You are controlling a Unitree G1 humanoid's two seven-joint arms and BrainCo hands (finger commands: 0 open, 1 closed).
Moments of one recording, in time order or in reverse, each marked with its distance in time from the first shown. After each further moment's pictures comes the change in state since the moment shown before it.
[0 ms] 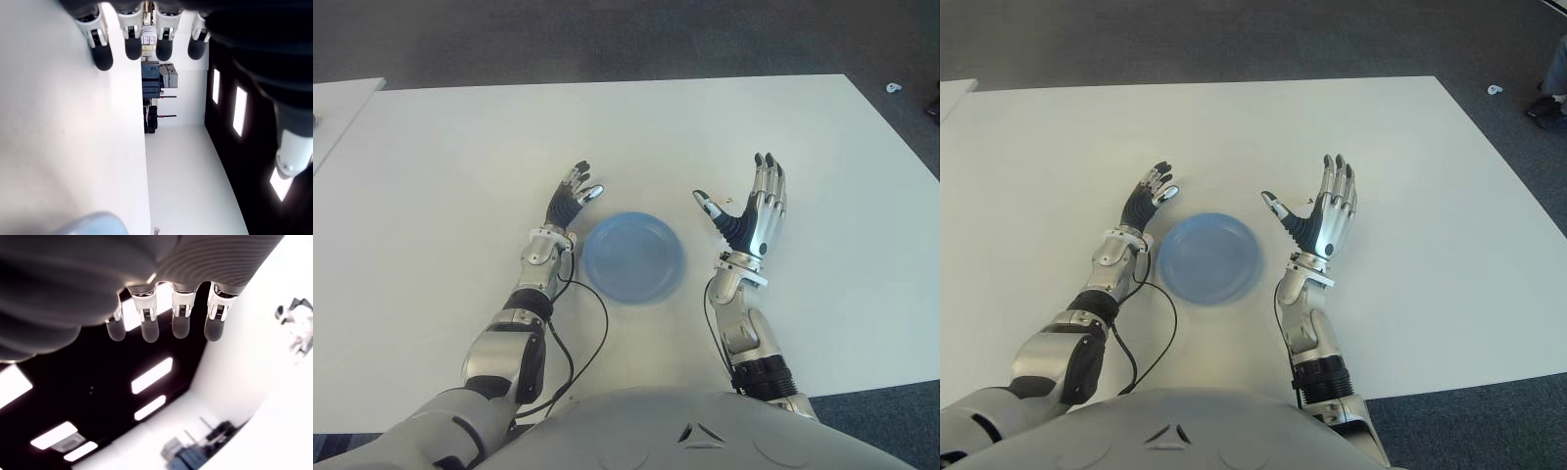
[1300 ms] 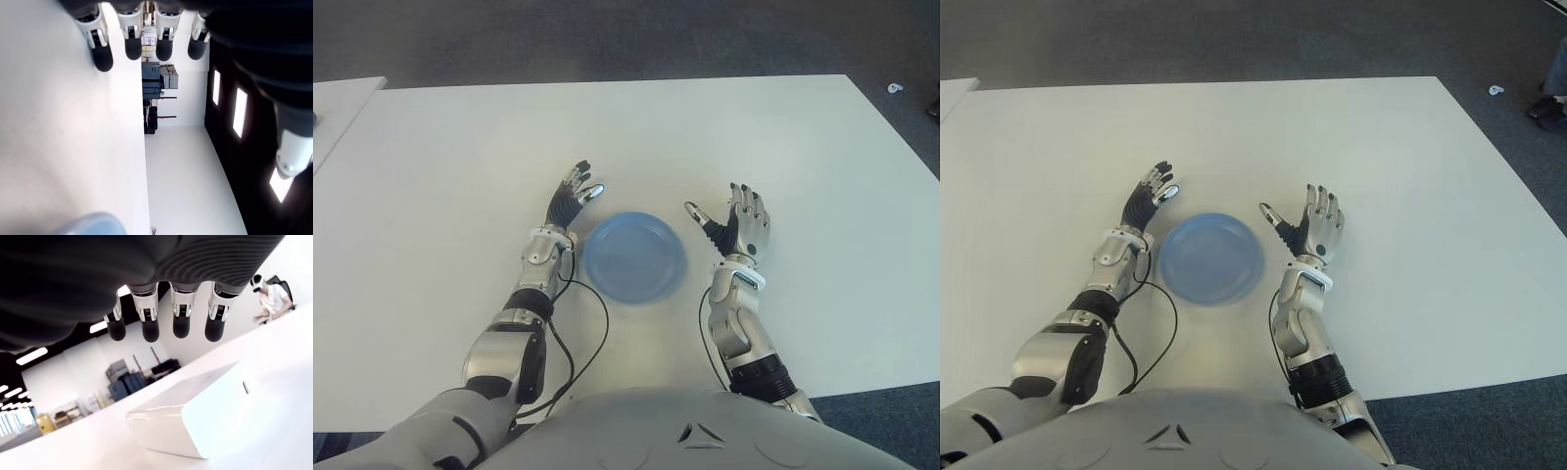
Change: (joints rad) left arm 0.001 -0.003 0.000 -0.007 -0.001 0.008 -0.008; right arm -0.011 -0.074 0.136 -0.066 -0.083 0.391 0.381
